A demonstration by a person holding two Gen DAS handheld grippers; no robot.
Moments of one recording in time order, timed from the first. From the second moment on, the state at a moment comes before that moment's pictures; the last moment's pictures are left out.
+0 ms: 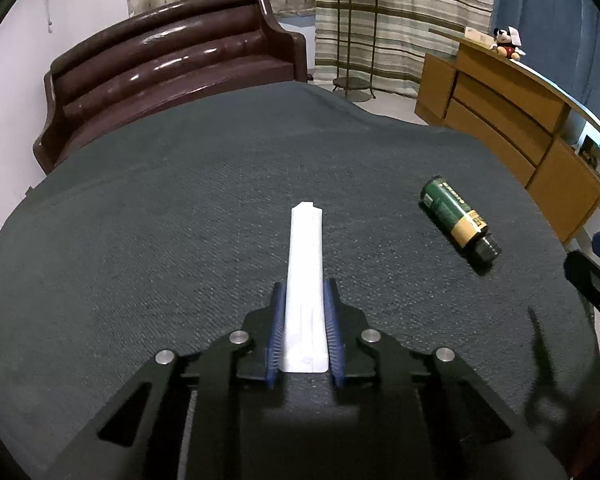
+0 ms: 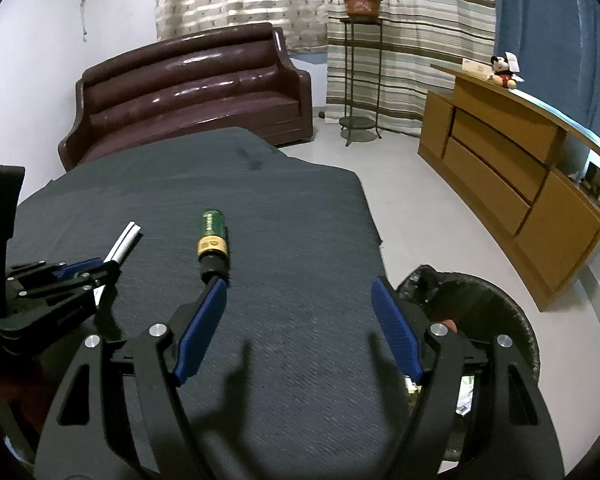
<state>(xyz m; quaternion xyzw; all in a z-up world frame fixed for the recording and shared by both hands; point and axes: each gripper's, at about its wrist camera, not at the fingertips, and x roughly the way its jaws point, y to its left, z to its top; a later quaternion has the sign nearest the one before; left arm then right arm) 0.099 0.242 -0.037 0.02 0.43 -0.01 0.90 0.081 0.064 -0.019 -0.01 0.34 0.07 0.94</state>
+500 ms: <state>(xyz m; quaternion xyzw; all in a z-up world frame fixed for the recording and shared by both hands) 0.103 0.297 -0.033 0.00 0.43 0.06 0.90 0.119 0.122 -0.019 -0.04 0.37 0.12 0.92</state>
